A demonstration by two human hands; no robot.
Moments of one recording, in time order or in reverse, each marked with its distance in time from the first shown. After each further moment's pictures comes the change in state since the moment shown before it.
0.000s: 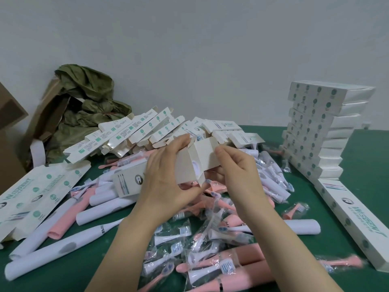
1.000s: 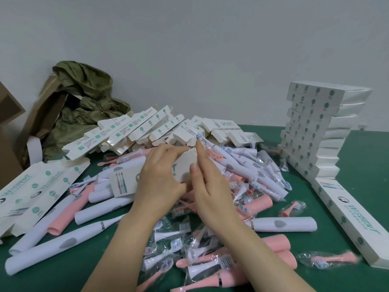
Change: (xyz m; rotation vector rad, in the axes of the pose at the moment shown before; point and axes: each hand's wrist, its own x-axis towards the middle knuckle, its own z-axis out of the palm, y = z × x) left_hand -0.001 -0.005 0.003 0.038 0.069 -0.130; right_hand -0.016 0.038 0.021 -0.505 -0.134 -0.266
